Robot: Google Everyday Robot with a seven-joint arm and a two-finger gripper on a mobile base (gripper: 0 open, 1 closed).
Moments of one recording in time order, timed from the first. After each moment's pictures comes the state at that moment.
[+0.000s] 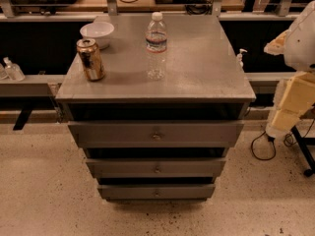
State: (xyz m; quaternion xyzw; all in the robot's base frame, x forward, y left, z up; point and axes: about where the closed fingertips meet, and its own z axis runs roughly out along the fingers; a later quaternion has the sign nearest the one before) arm 0.438 -0.217 0.976 -0.60 0.78 -0.03 0.16
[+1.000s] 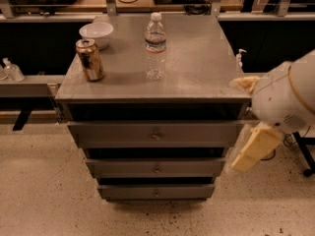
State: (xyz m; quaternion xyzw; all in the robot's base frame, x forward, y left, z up) arm 0.415 -0.157 0.915 -0.61 0.74 0.06 0.26
